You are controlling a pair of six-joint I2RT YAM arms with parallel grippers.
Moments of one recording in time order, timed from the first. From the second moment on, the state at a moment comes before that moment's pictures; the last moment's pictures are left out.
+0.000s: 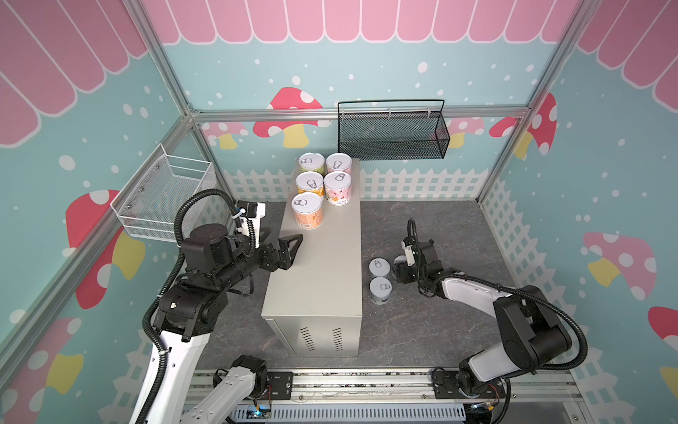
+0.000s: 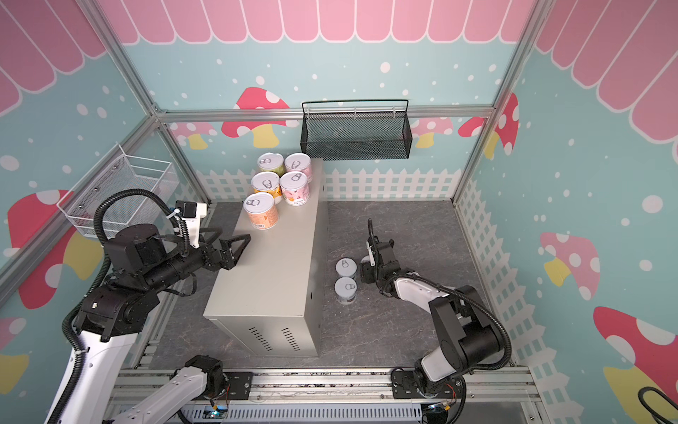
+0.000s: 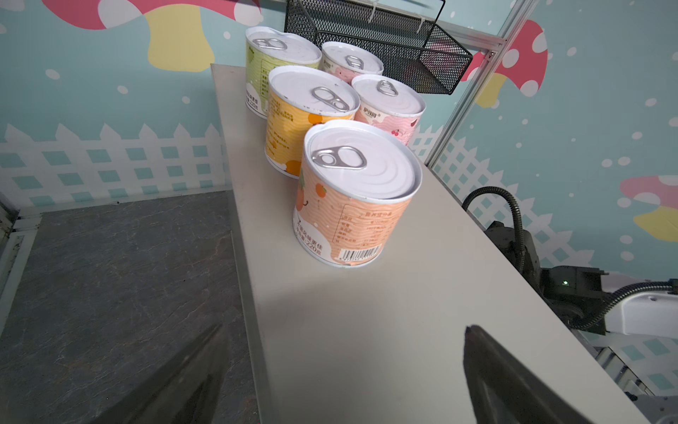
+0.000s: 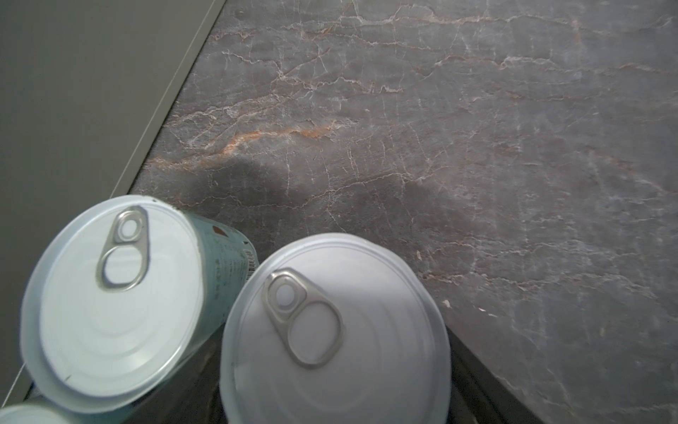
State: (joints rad) left arm -0.21 0.87 1.32 -0.77 0.31 -0.16; right arm 0.40 1.49 0.74 -0.04 0.05 0.11
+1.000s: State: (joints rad) left arm -0.44 0.94 1.44 -0.85 0.36 -0.09; right arm 0.40 1.11 1.41 -0.64 -0.37 -0.18
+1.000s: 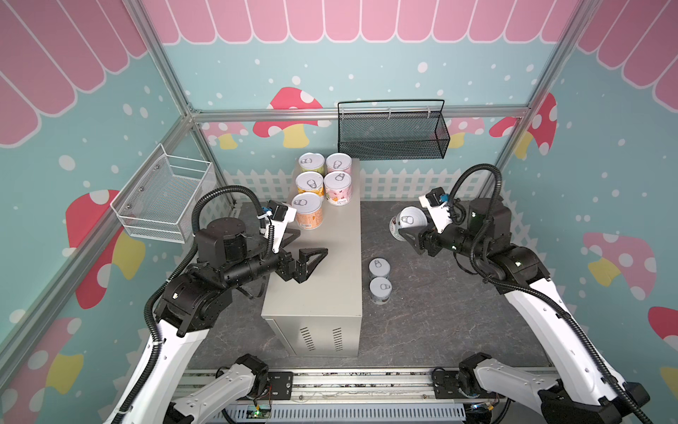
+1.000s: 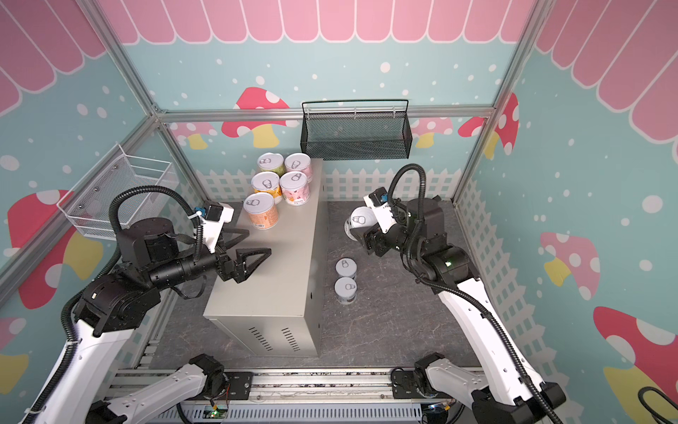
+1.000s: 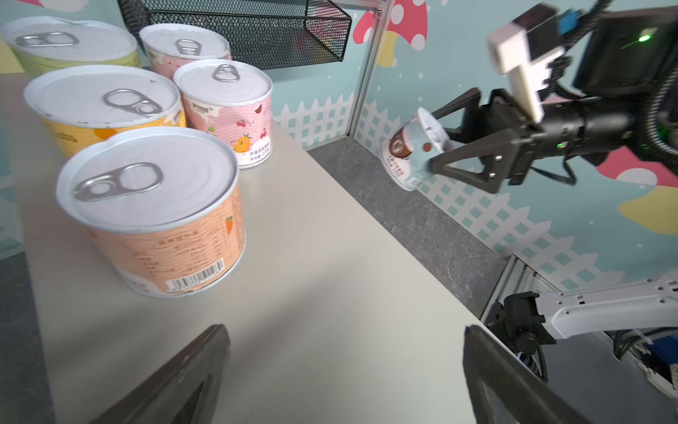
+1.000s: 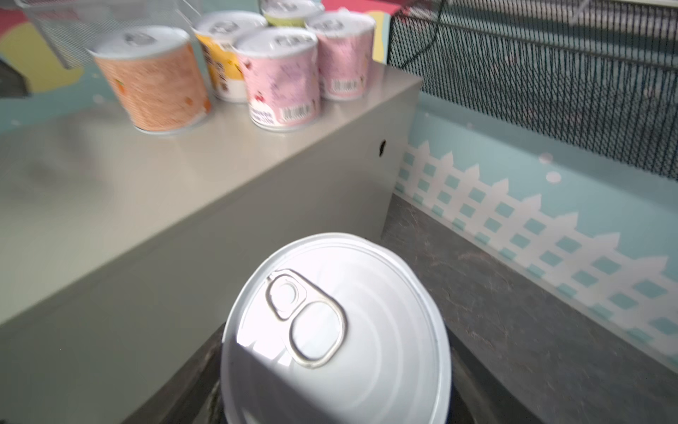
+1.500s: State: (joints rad) left arm -0.44 0.88 1.36 -0.84 0.04 -0.07; right arm 0.69 1.31 1.74 -0.77 -0.40 -0.18
